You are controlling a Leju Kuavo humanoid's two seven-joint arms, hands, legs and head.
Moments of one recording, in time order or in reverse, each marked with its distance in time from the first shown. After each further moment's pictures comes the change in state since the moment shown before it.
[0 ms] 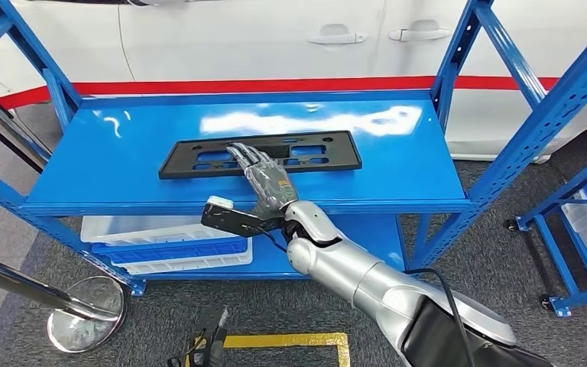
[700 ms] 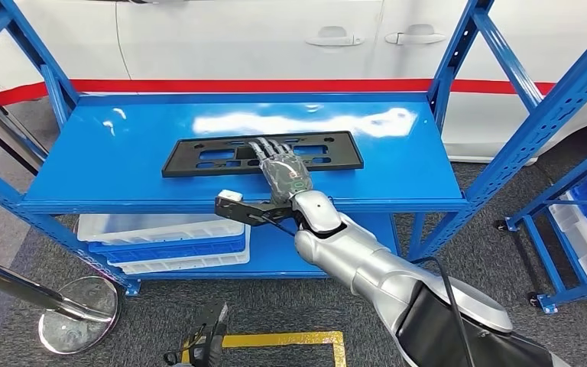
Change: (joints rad) left arm -0.019 -0.012 -0.001 0.003 -0.002 -0.014 0.006; right arm -0.069 0.013 0.018 0.183 0.200 0.013 0.158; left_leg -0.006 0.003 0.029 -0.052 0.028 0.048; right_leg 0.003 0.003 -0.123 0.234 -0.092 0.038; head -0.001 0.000
